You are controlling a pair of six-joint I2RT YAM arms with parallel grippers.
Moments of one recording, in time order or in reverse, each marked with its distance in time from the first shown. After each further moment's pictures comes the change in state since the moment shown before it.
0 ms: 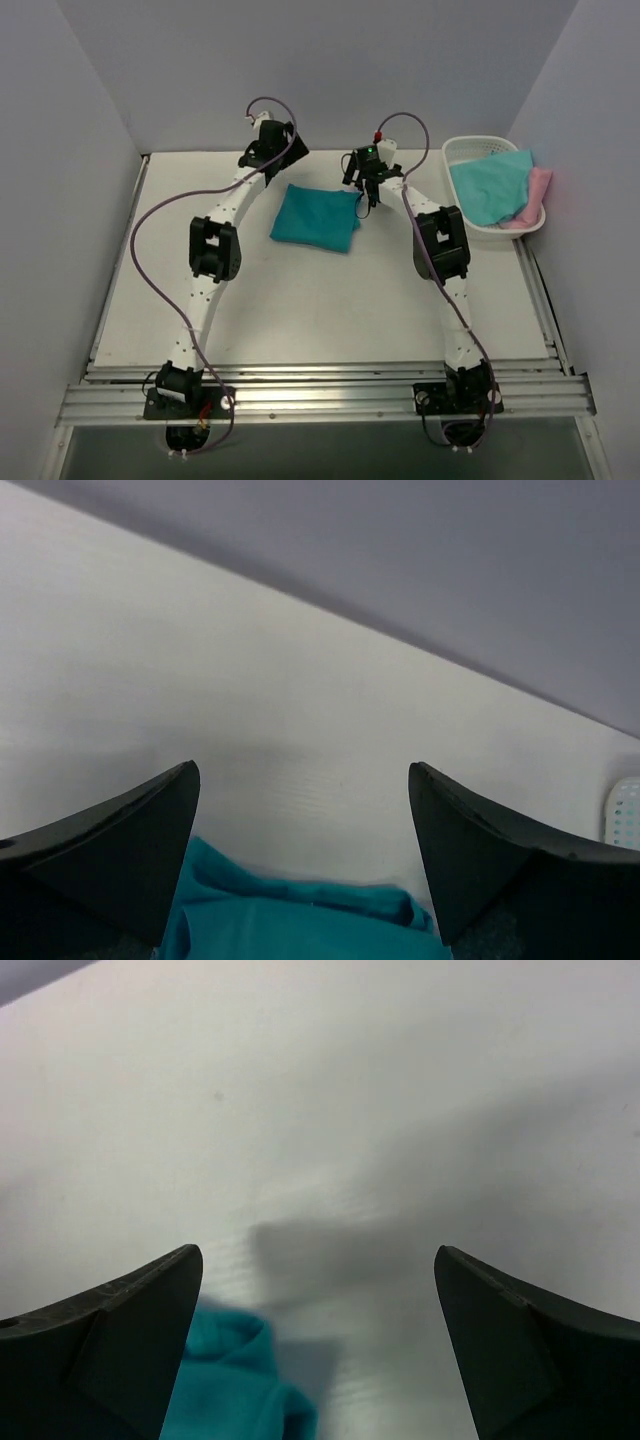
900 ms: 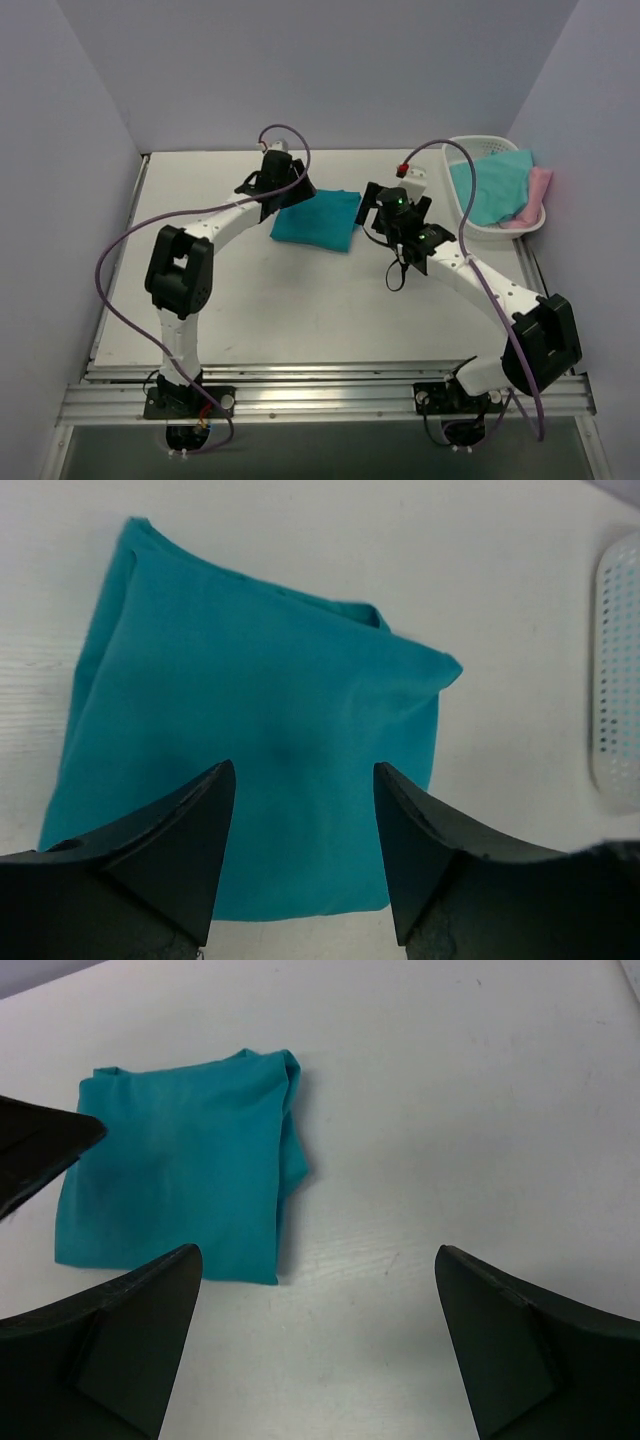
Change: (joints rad) left arm -0.111 -0.635 -0.909 0.203 0.073 0.041; right arm 0.188 -0.981 -0.875 0.048 0.134 0.011
